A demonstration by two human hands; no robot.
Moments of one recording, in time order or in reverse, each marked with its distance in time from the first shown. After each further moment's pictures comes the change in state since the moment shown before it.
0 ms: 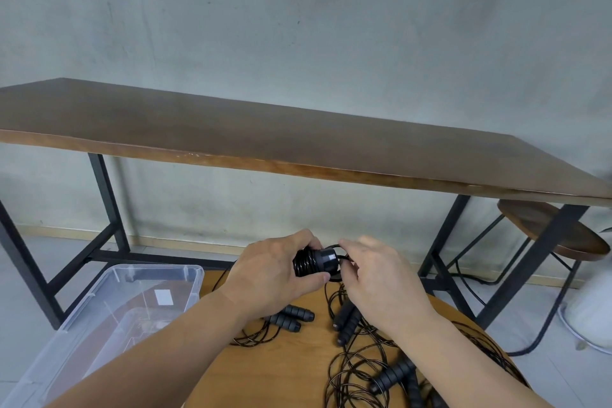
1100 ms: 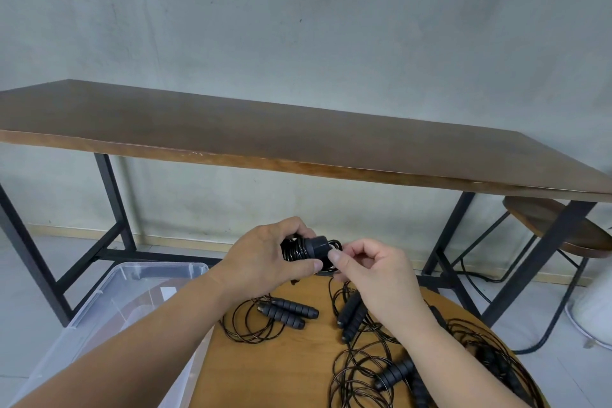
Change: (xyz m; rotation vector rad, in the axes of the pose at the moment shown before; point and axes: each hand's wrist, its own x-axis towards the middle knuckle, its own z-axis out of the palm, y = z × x) left_hand 0.001 -0.013 -0.018 -0.334 -0.042 -0.028; right_hand -0.006 -0.009 0.007 0.798 0.052 0.399
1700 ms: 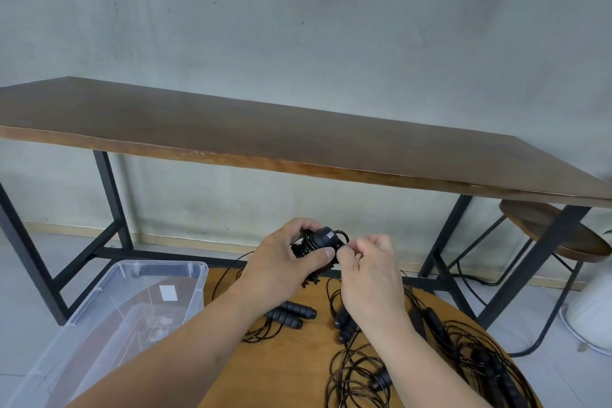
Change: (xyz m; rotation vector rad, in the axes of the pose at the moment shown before) left_hand 0.001 0.003 0.031 -0.324 0.171 -0.101; right_hand 0.001 -0.003 0.024 -0.399 0.183 0.021
